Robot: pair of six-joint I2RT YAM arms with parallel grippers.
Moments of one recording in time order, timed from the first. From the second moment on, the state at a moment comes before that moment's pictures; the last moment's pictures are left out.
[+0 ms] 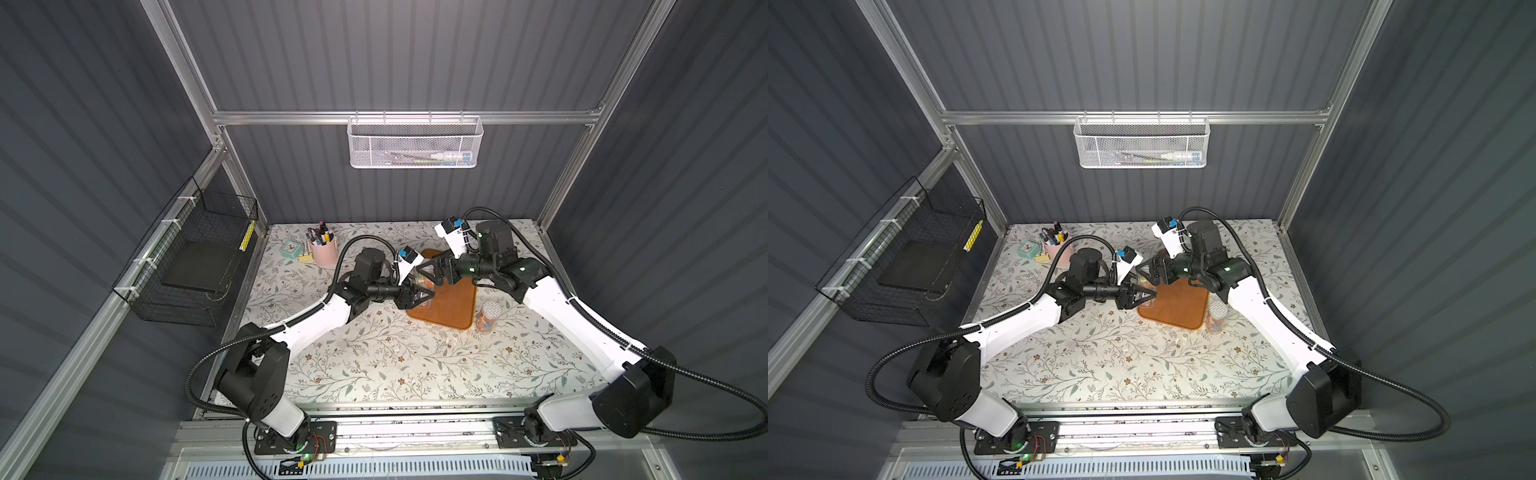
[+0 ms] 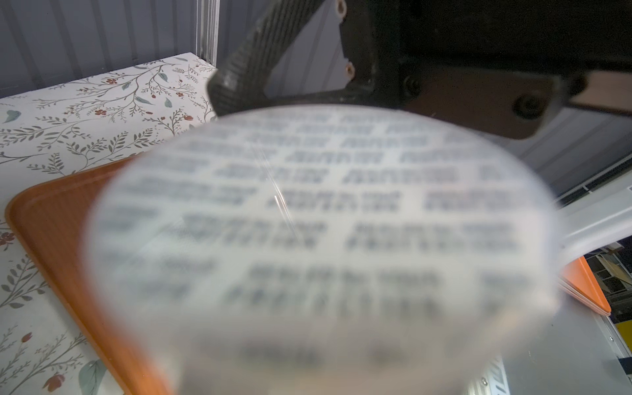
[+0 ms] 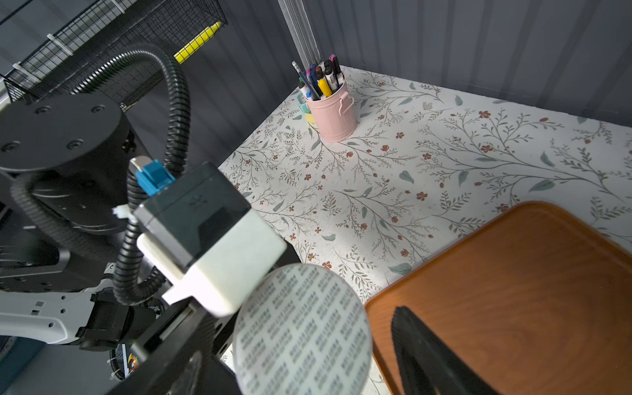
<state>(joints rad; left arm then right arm) -0.64 1.57 1.07 0.07 0.74 -0.08 0.49 1.42 1.31 -0.43 -0.51 0.14</state>
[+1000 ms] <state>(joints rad) -0.66 1.57 1.07 0.01 0.57 -0.04 0.48 1.49 1.32 -0.44 -0.50 0.39</state>
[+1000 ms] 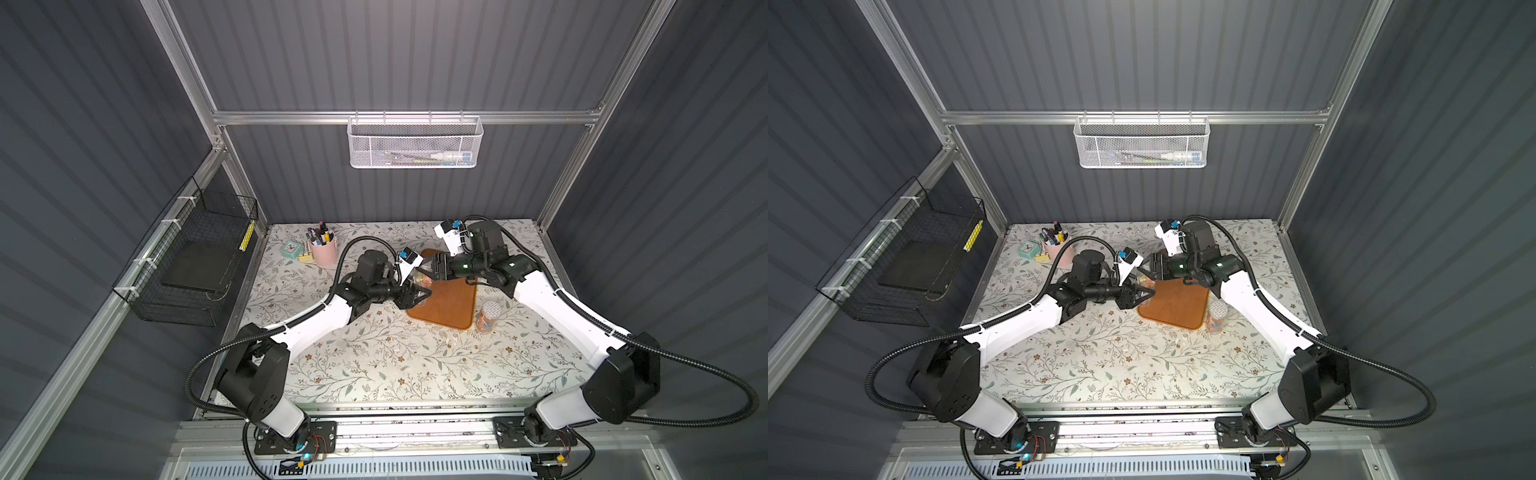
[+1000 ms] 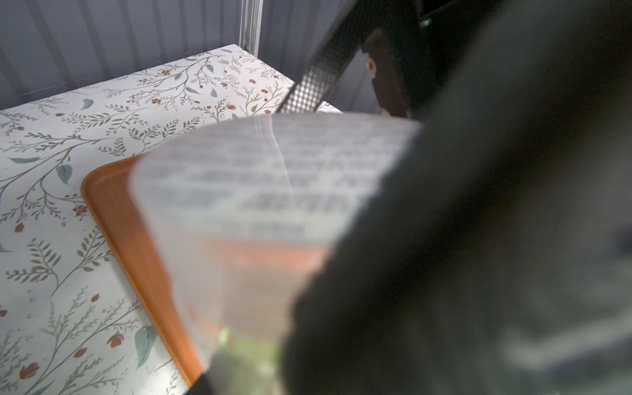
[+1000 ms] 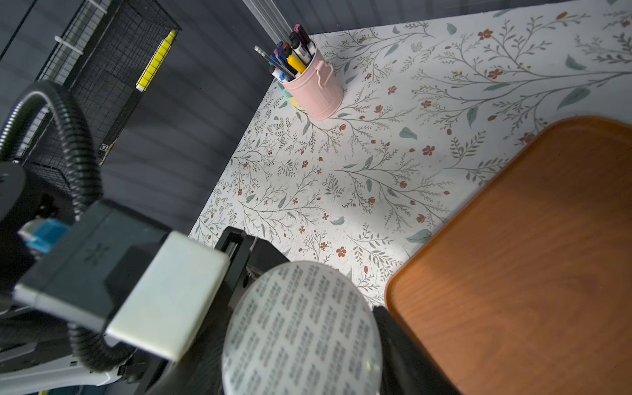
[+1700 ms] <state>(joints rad) -0.62 1.57 1.11 0.07 0.91 -0.10 0.38 1.43 1.26 -0.31 -0.90 0.20</state>
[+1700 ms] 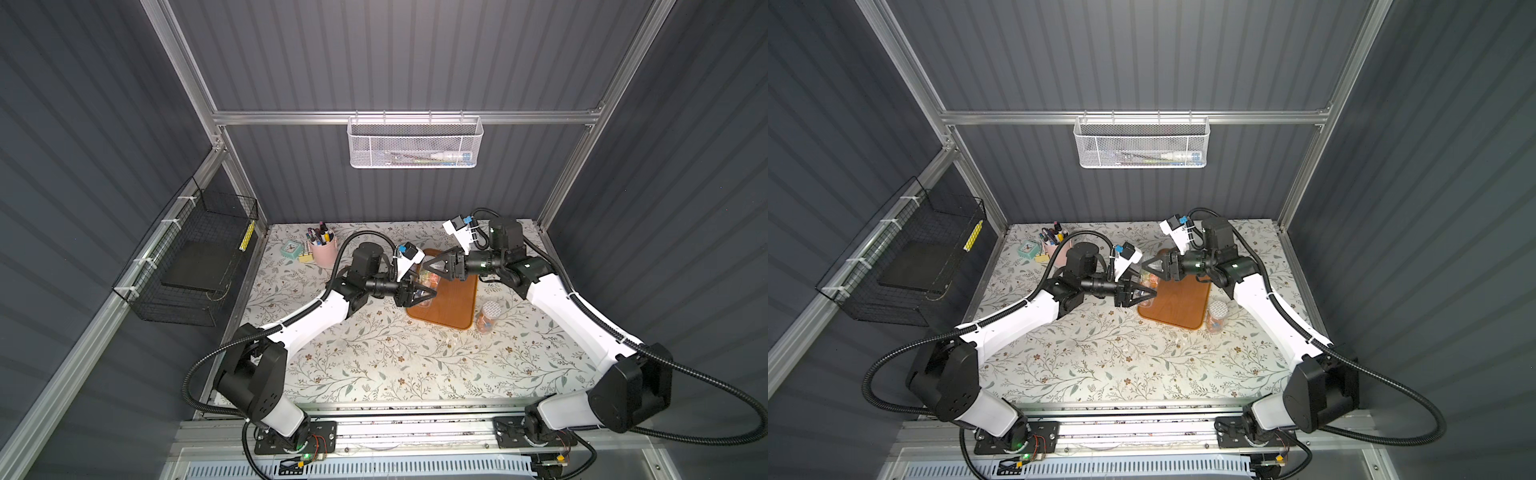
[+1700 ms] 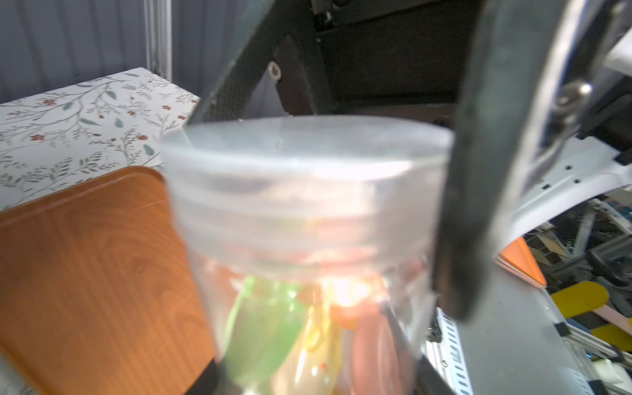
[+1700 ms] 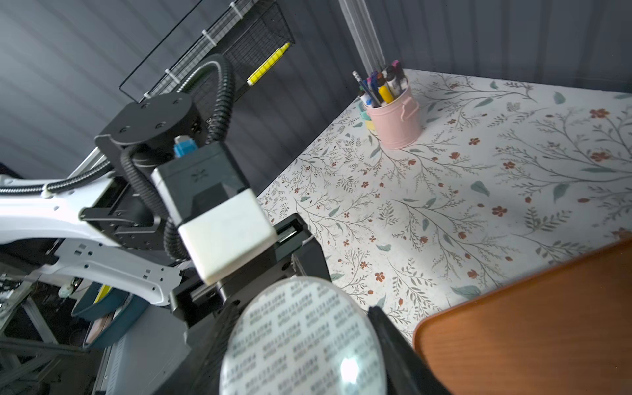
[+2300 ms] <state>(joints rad) -0.69 1.57 1.15 -0.08 0.67 -0.01 0.41 1.43 1.26 -0.36 -0.73 0.20</state>
